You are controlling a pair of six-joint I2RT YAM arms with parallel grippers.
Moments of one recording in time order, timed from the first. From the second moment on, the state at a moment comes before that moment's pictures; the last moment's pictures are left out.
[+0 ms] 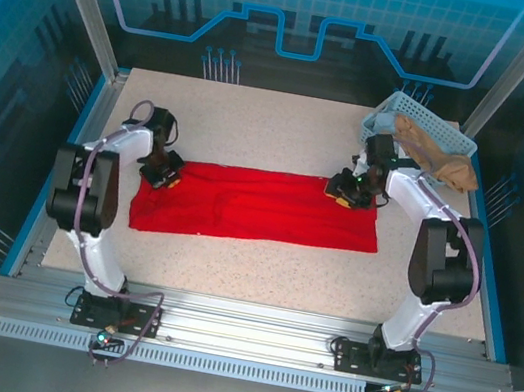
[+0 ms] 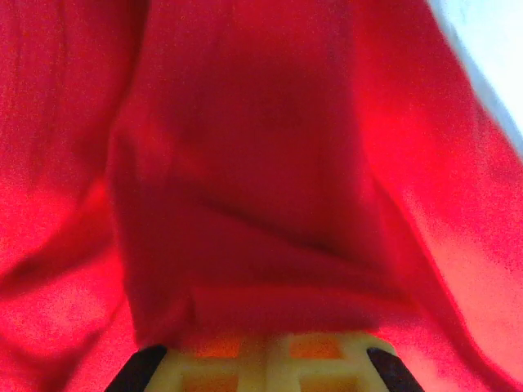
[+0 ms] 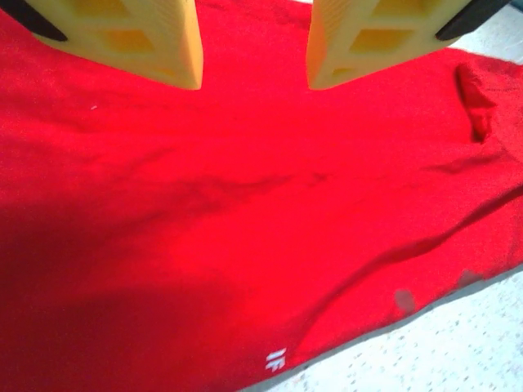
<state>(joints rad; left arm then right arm) 0.06 1.89 1.25 -0.76 0.14 -0.85 0.17 1.80 1.31 -0.75 -0.38 0.47</state>
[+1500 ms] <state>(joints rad) -0.22 2.50 2.06 -0.57 0.40 -1.18 0.24 1.78 1.05 -0.91 -0.33 0.64</state>
